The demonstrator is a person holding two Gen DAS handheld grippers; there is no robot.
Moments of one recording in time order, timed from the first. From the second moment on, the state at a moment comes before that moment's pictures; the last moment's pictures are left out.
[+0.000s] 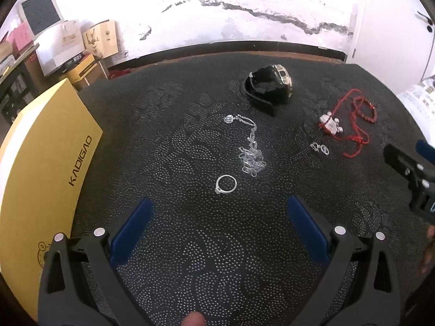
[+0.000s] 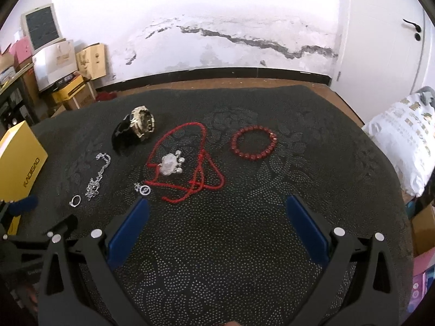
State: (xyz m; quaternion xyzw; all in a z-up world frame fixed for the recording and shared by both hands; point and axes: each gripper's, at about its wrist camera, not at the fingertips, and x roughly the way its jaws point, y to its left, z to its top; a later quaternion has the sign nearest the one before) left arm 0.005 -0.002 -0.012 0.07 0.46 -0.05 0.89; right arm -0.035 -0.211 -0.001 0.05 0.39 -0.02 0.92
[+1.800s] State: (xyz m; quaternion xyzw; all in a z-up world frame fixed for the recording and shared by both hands) left arm 0.017 0.004 -0.039 0.11 0.42 -0.21 0.88; right arm 0.002 -0.249 0.002 0.16 0.40 0.07 0.90
